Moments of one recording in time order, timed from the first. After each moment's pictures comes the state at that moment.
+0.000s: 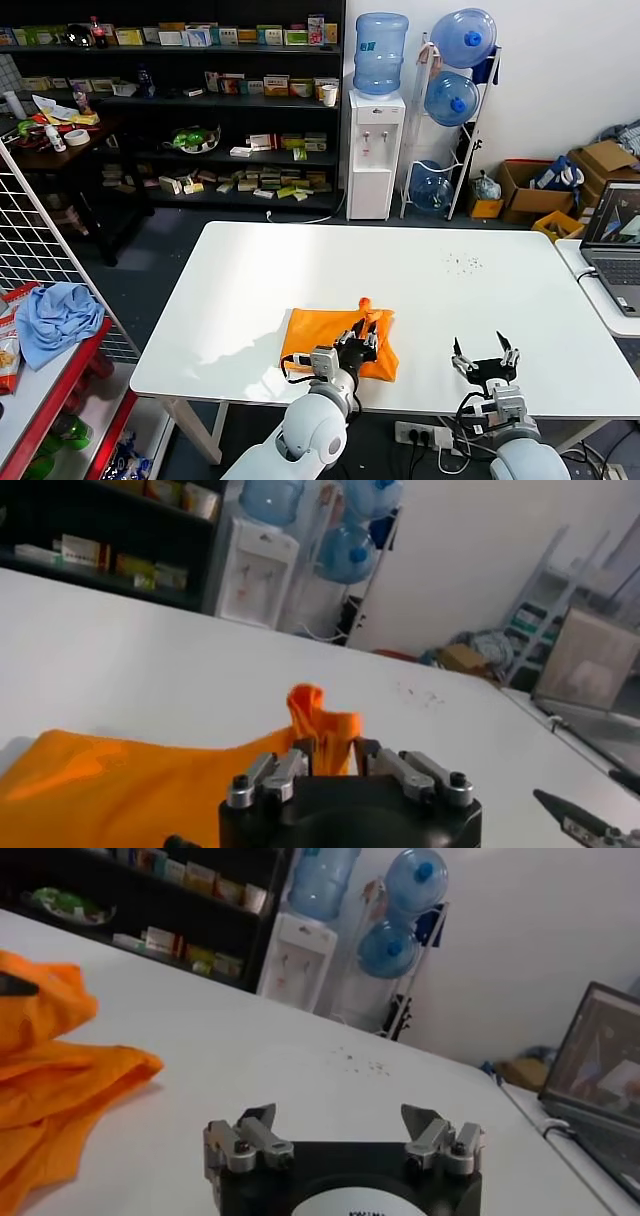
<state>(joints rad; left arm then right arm) 0.96 -1.43 0.21 -1.67 -0.62 0.24 -0.42 -1.44 1.14 0.49 1.89 0.13 -0.29 0.23</state>
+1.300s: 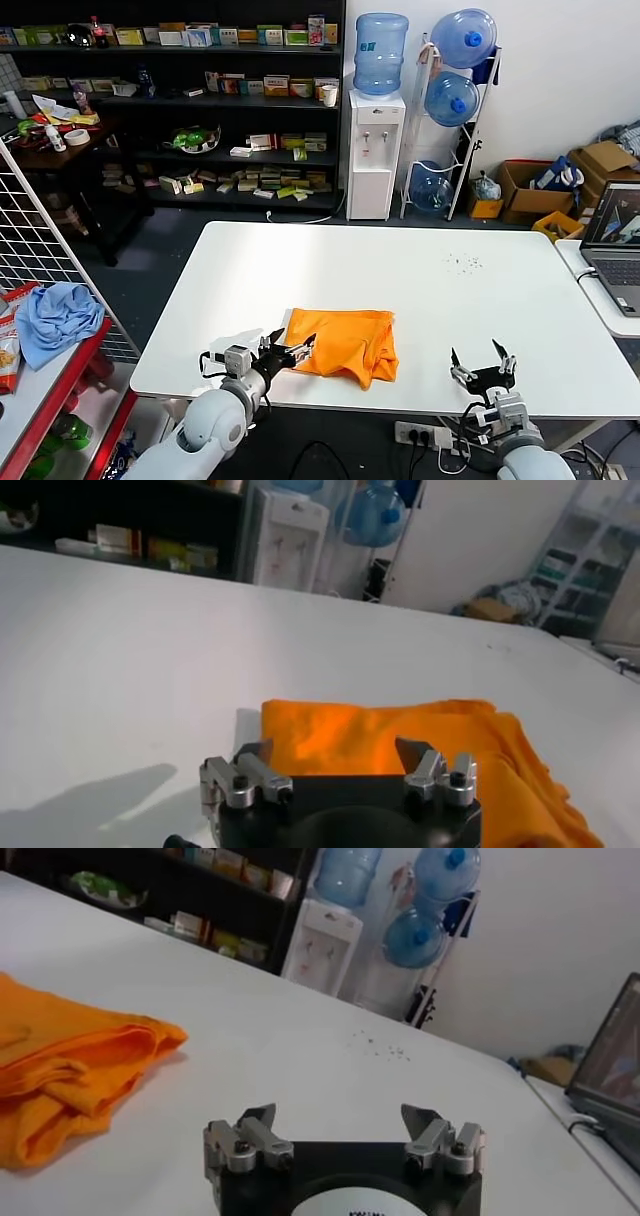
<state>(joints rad) 1.03 -1.11 -0.01 -1.69 -0.71 0.33 -0.13 -1.47 1.09 0.48 1.88 0.16 -0.27 0.19</state>
